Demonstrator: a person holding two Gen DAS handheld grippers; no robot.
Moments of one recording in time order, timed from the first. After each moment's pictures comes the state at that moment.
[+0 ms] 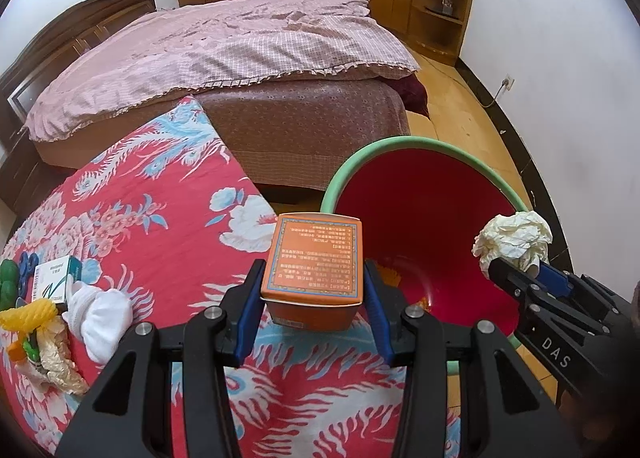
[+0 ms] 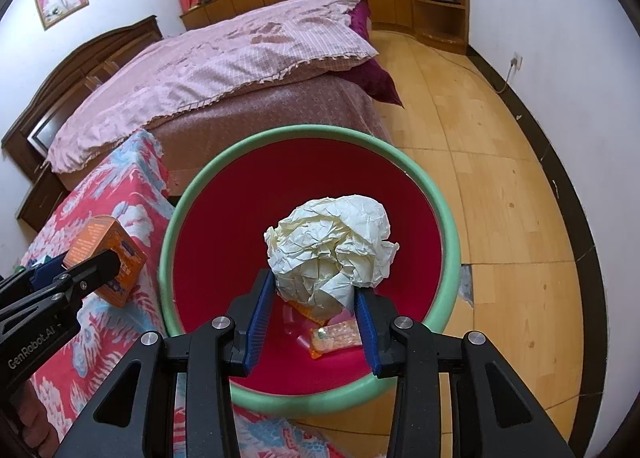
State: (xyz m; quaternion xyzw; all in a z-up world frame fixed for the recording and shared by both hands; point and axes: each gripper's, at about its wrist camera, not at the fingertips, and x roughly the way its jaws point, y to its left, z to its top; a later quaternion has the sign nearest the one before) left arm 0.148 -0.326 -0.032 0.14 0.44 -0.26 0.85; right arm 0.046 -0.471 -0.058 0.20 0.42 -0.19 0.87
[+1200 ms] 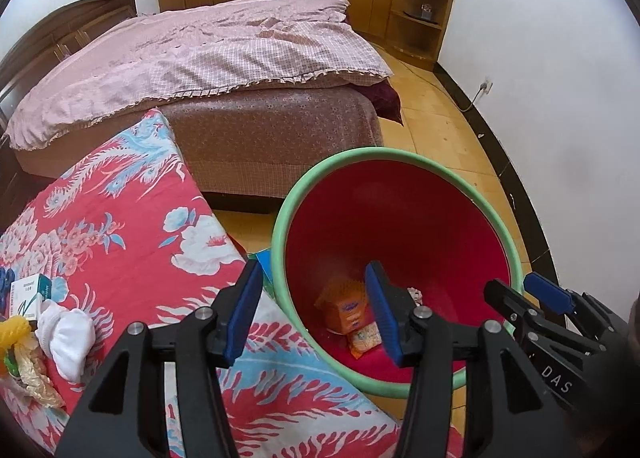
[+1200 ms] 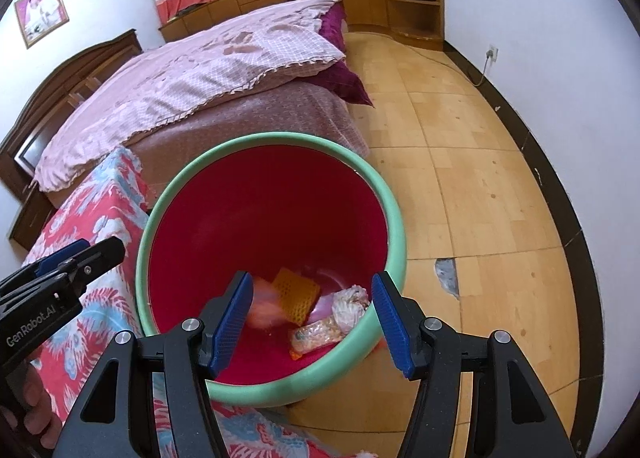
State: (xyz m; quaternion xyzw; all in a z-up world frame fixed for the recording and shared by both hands) left arm 0.148 -0.350 -0.031 0.12 0.43 -0.30 0.84; right arm 0.028 -0.489 -0.056 0.21 0.41 -0.22 0.86
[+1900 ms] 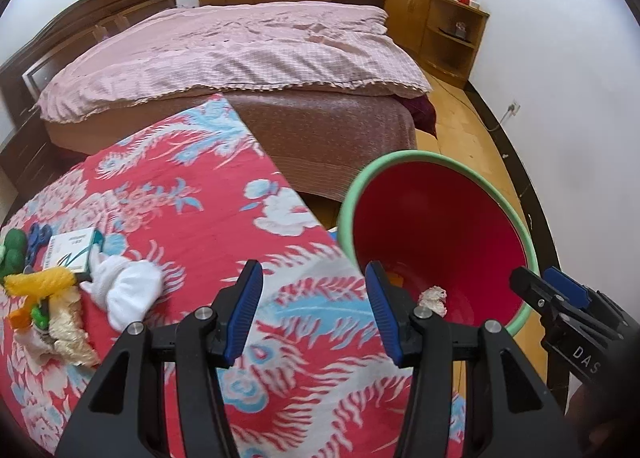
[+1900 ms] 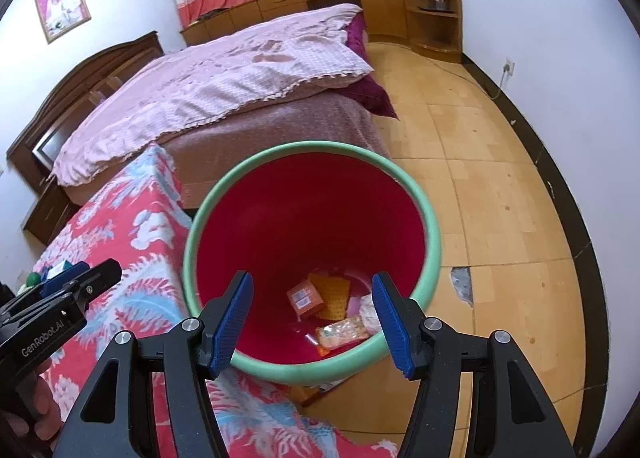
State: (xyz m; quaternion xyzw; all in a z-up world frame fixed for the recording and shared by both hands) left arm 0.139 -0.285 -0.016 0.09 0.43 -0.24 0.87; right arm 0.027 -0.453 -0.033 0.20 0.39 -0.19 0.88
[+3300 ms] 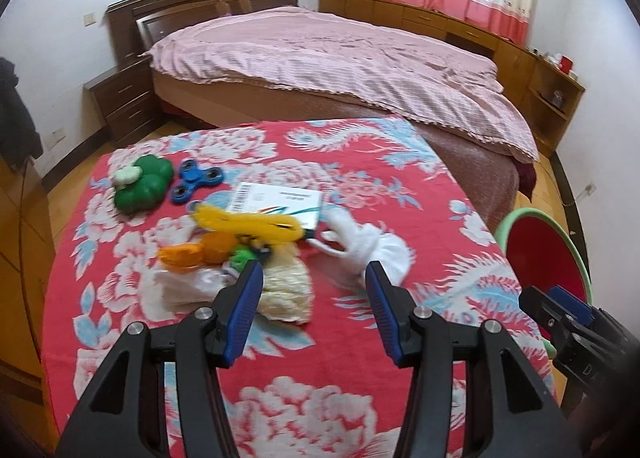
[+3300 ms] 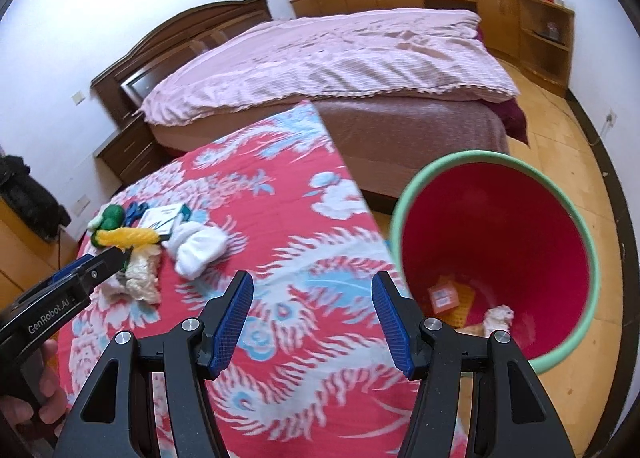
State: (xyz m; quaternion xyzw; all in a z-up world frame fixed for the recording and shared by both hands) left arm 0.144 -0.110 0.007 0.00 0.41 -0.07 0.91; right arm 0.091 -0.318 -0.017 0.15 0.40 -0.01 0.90
